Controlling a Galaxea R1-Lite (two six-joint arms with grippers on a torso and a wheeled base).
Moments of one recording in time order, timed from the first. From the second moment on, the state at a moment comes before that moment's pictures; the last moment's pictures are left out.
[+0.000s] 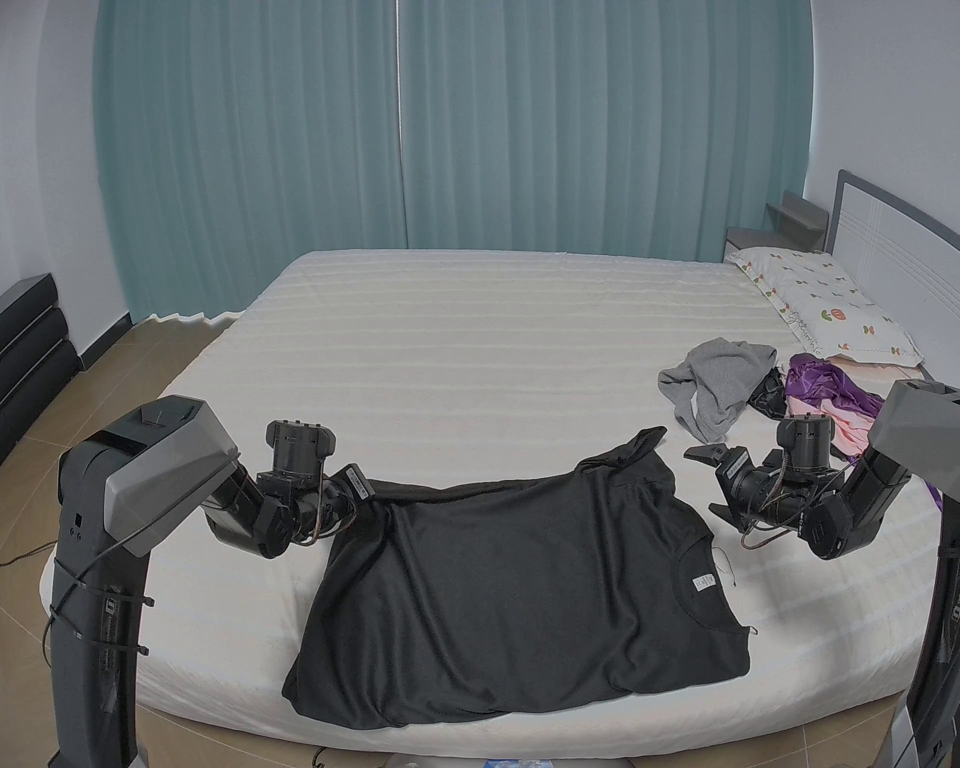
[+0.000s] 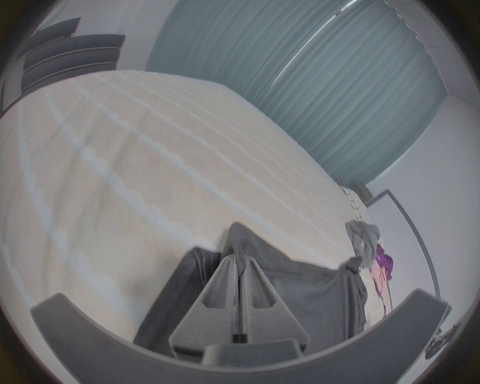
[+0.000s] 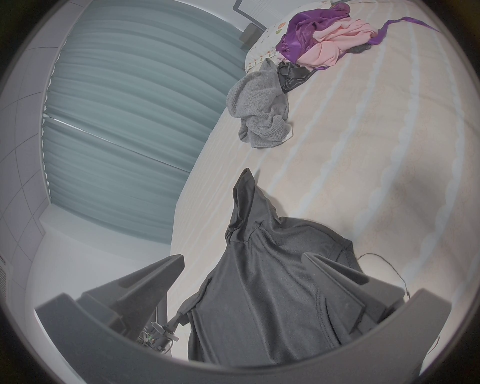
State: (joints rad) left arm -0.21 2.50 -1.24 -0.65 -0.02 -0.72; right arm 0.07 2.28 -0.84 -0.94 0.25 1.01
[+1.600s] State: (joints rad) left arm -0.14 2.69 -1.47 -0.94 0.07 -0.79; right arm 0.12 2.53 -1.36 -0.62 0.14 0.80
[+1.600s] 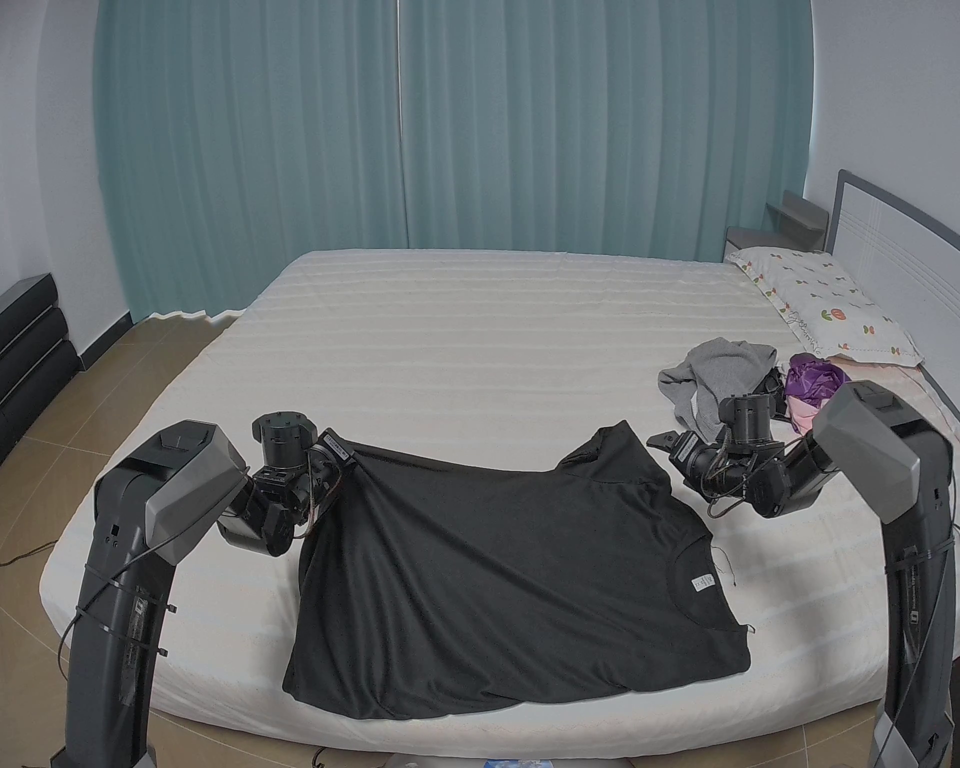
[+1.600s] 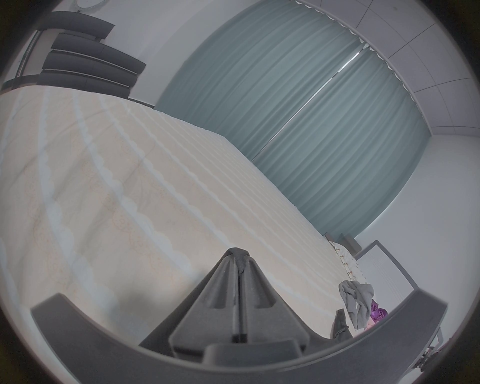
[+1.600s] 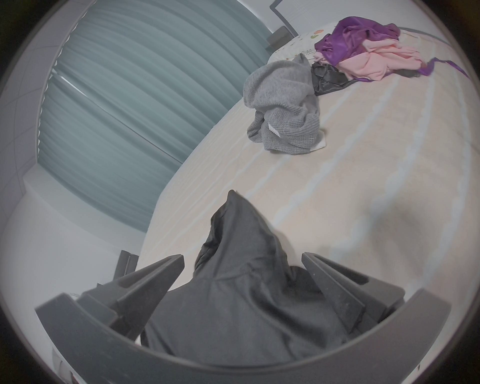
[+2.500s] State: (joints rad) left arm -0.14 2.69 -1.46 -0.95 0.07 -0.79; right arm 0.09 2.71 -1.61 -0.75 0.05 0.77
